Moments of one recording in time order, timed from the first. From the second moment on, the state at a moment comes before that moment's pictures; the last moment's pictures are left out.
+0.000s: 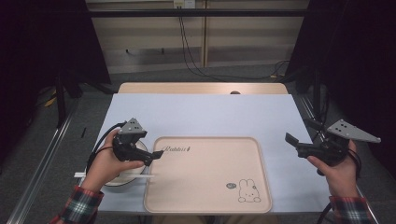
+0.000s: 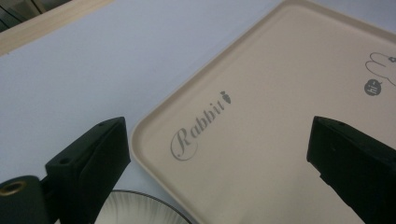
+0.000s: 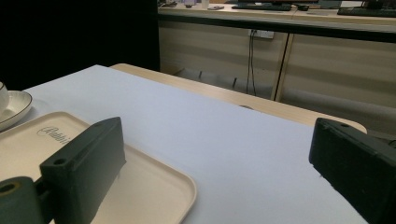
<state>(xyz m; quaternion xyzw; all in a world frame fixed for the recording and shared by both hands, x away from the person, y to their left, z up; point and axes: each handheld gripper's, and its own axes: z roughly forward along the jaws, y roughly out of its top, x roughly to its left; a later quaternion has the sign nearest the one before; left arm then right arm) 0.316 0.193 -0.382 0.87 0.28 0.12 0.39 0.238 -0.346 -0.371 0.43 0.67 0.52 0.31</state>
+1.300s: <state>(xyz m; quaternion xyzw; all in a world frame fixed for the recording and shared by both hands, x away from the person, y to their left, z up) 0.307 0.194 -0.395 0.92 0.25 0.06 0.31 0.238 -0.346 -0.371 0.43 0.67 0.52 0.31</state>
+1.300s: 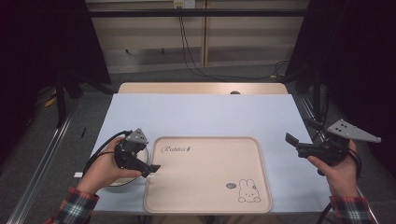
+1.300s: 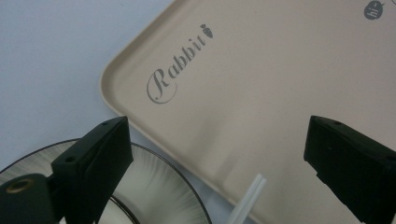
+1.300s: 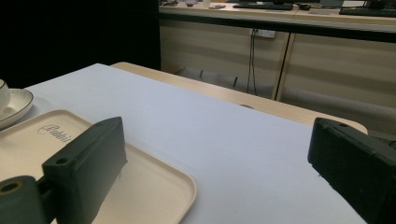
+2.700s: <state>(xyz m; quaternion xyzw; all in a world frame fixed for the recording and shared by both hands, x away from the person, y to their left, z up) 0.277 0.201 -0.408 0.97 0.12 0.03 0.22 0.239 -0.346 -0.370 0.43 0.67 0.52 0.31</state>
